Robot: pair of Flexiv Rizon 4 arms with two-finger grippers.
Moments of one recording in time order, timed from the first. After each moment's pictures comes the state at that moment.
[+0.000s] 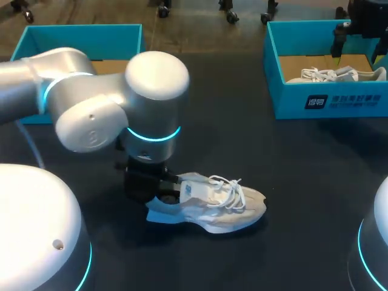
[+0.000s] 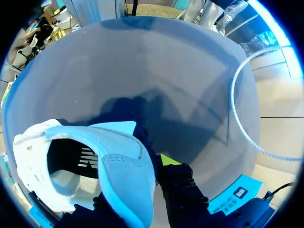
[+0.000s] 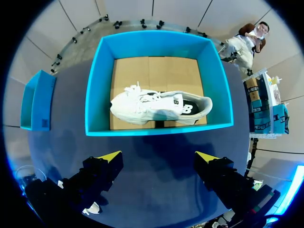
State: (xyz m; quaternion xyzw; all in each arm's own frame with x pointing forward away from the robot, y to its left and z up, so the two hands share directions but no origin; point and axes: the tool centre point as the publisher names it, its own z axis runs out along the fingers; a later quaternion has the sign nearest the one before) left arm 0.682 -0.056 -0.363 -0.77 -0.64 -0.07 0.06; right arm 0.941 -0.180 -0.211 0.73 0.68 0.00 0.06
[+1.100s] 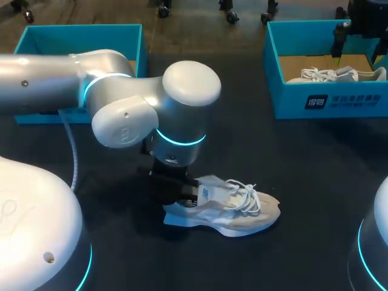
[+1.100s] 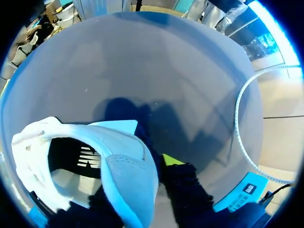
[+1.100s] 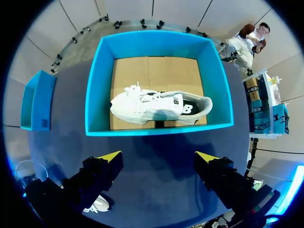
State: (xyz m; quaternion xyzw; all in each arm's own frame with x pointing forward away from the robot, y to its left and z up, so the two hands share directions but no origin) left arm 0.688 -0.094 -0.391 -0.76 -0.64 -0.06 0.08; right arm 0.941 -0.180 -0.211 0.73 0.68 0.00 0.06
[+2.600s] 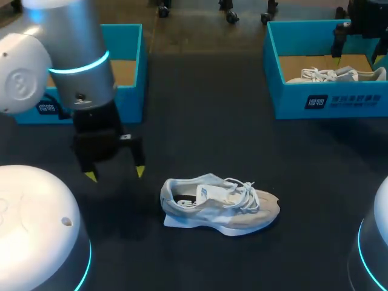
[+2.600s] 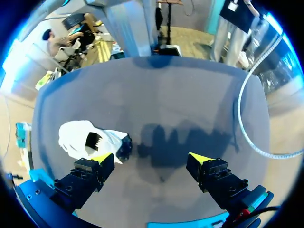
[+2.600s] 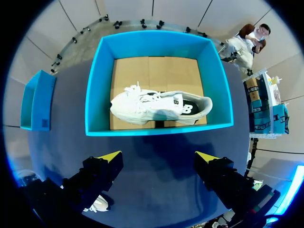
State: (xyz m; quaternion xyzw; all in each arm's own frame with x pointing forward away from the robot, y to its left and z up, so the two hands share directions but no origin) left arm 0.671 -0.005 -0.266 -0.68 -0.73 0.11 0.04; right arm 0.941 -0.180 -0.211 0.73 0.68 0.00 0.06
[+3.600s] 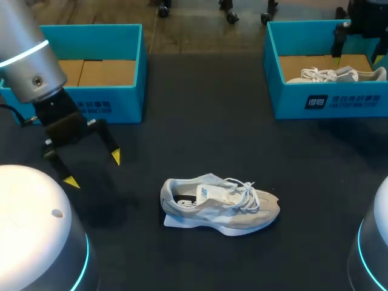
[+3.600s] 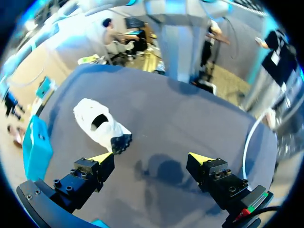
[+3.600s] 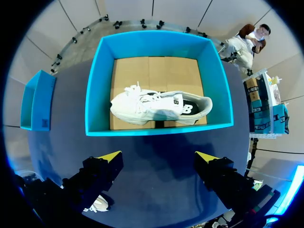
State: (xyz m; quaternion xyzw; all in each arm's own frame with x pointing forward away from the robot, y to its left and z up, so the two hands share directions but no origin) left arm 0.674 0.036 -0.264 -0.46 -0.85 0.26 0.07; right arm 0.941 -0.180 -0.211 0.73 0.69 0.00 0.06
